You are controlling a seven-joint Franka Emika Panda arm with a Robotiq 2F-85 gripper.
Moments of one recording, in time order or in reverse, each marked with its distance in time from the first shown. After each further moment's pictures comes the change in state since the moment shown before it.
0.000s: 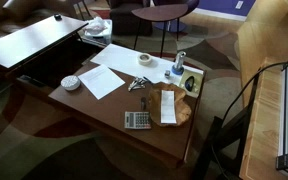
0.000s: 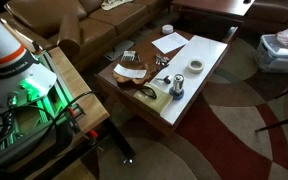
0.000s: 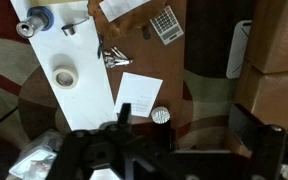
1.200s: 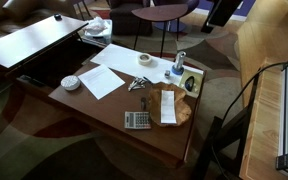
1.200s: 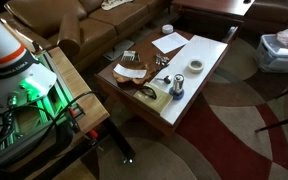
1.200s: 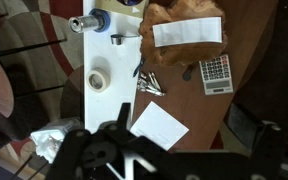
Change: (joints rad) arm -0.003 0.252 0.390 -0.119 -0.478 0.147 0.365
